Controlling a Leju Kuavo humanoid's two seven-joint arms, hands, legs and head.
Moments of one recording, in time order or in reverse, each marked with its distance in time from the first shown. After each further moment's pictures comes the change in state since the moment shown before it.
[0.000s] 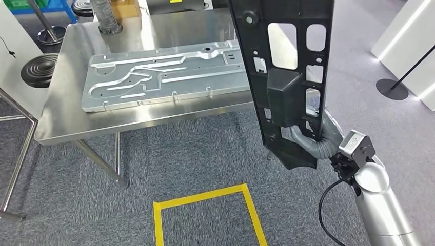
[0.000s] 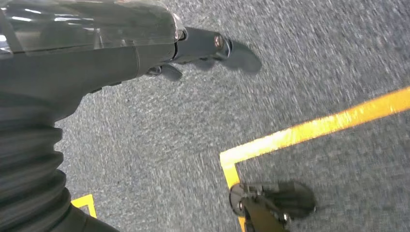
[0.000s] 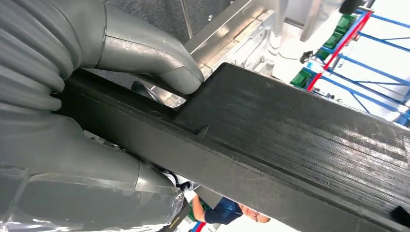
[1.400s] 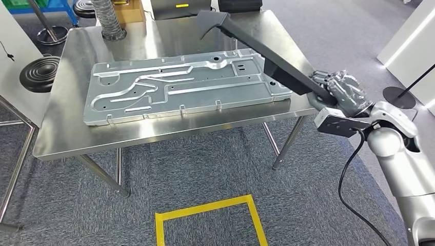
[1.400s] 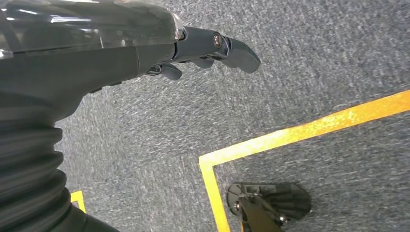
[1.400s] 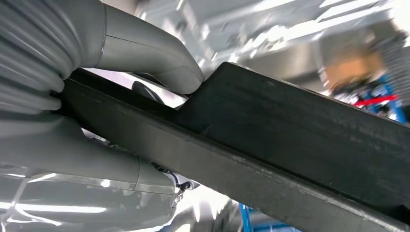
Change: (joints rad) left arm -0.005 -0.016 0.002 0.000 -0.006 -0.002 -0.003; right arm -0.311 -0.198 0.155 0.167 0.543 -0.264 -0.019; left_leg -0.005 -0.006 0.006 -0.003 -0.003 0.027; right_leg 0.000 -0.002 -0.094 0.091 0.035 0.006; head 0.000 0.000
